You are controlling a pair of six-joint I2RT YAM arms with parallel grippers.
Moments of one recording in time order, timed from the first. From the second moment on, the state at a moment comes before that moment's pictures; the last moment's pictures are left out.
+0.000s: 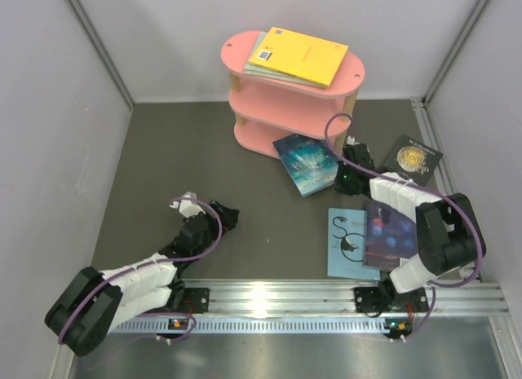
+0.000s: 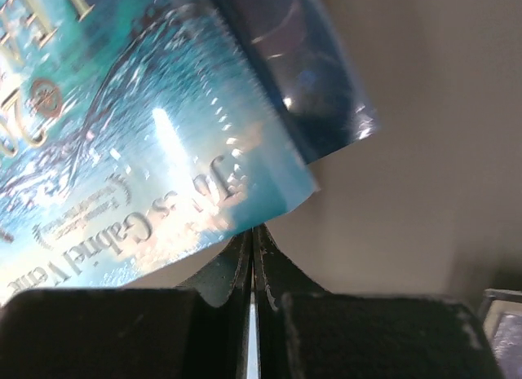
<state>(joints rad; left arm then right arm) -0.60 0.98 0.06 0.49 -0.29 -0.95 0.32 1.54 0.88 -0.27 0.05 0.48</state>
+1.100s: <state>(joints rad) -0.60 0.99 0.06 0.52 -0.31 -0.95 0.47 1.73 0.95 -0.09 -0.05 0.76</state>
